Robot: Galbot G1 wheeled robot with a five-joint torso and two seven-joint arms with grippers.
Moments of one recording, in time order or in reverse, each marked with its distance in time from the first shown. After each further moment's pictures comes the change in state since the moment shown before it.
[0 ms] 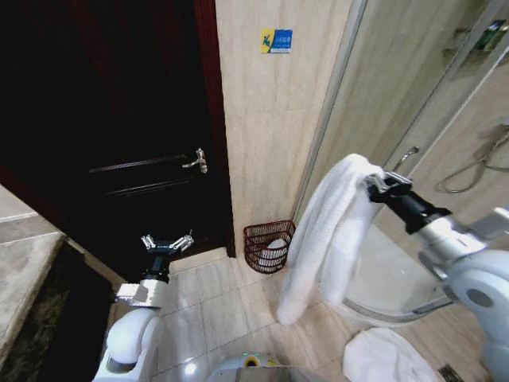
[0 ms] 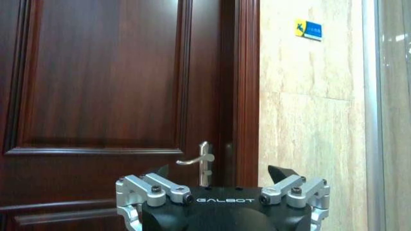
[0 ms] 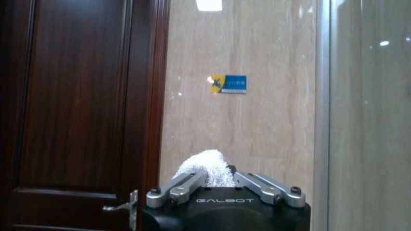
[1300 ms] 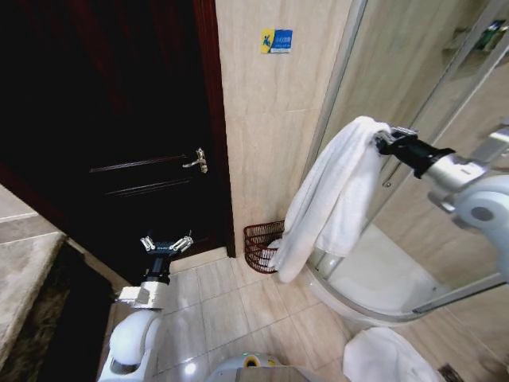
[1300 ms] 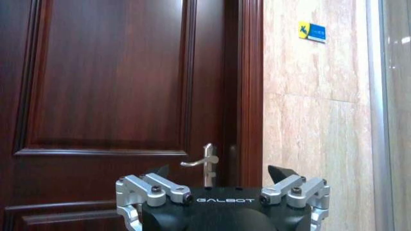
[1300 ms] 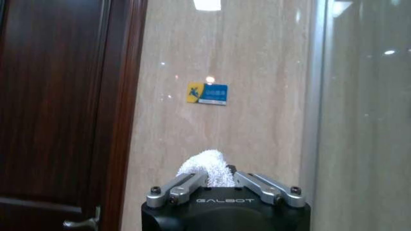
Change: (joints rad) left arm 0.005 -0.042 -0.009 0.018 0.028 -0.035 0.011; right arm 0.486 -0.287 -0.360 -0.340 0.144 0.072 0.002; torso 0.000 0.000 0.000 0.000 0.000
